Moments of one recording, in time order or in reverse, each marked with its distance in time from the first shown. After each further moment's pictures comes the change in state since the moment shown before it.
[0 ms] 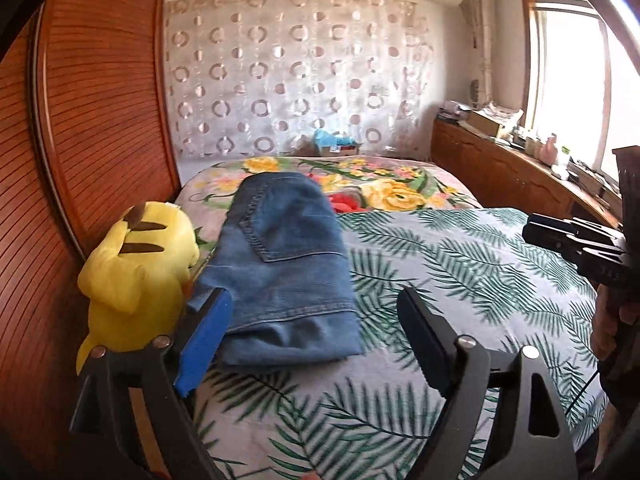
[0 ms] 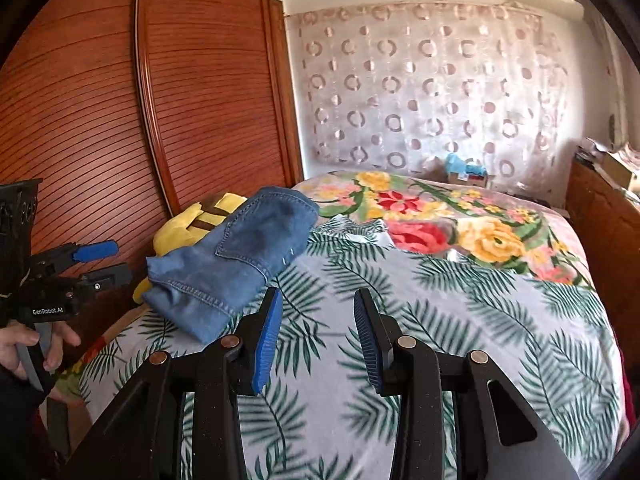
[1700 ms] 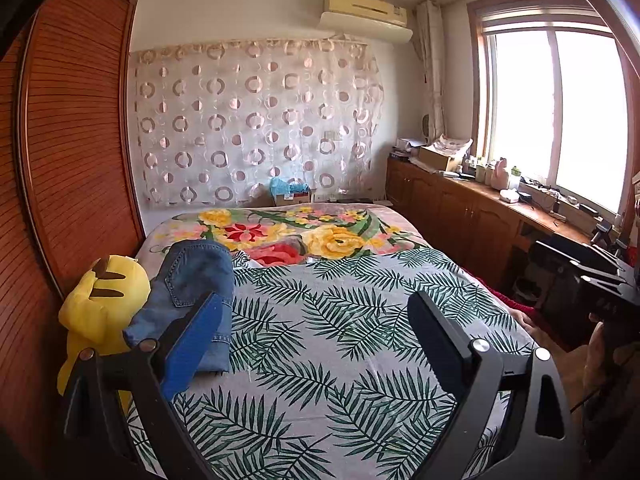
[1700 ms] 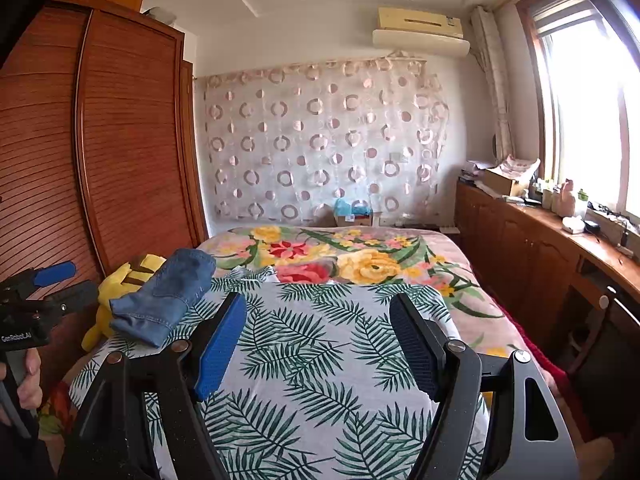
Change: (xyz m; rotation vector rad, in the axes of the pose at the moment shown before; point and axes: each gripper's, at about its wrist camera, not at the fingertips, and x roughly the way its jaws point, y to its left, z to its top) left arm -0.104 -0.135 0.026 0.035 -0.161 -0.090; right arm -0.191 0.042 -0.032 0.088 -0.183 -0.325
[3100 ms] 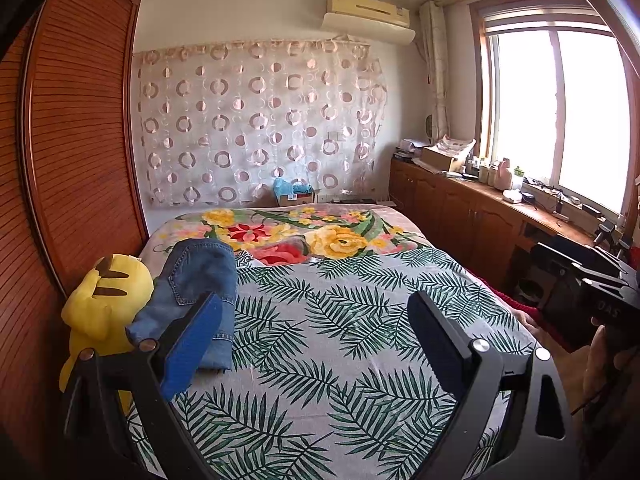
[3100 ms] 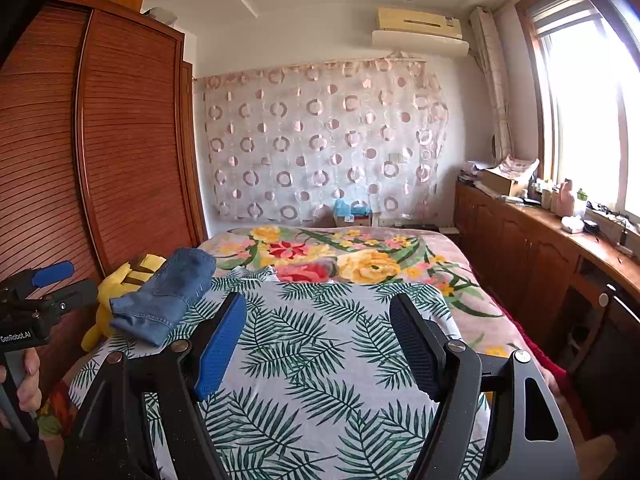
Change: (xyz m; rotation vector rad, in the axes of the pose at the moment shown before) left arm 0.001 0.000 -0.006 0.001 -0.004 0.013; right arm 0.005 -0.028 0.002 -0.006 -0.003 0.012
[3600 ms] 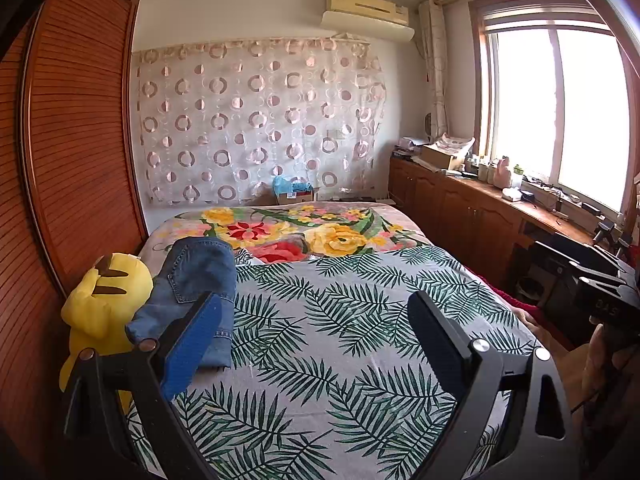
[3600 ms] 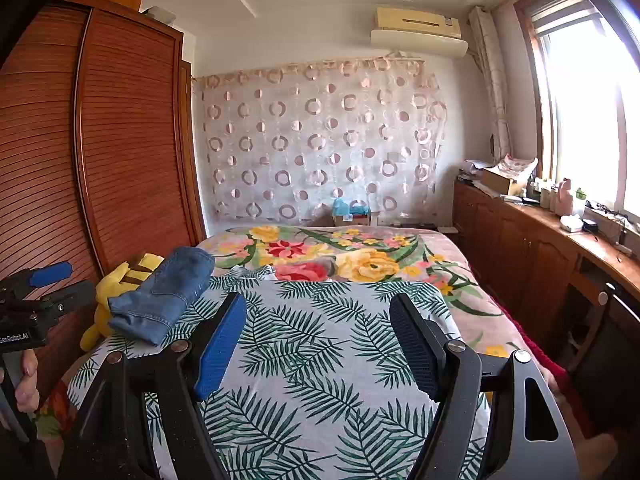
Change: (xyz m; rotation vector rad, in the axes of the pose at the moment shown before) left arm 0.000 -0.001 -0.002 0.000 0.000 -0.003; right arm 0.001 -0.004 -0.001 -0.003 0.002 0.000
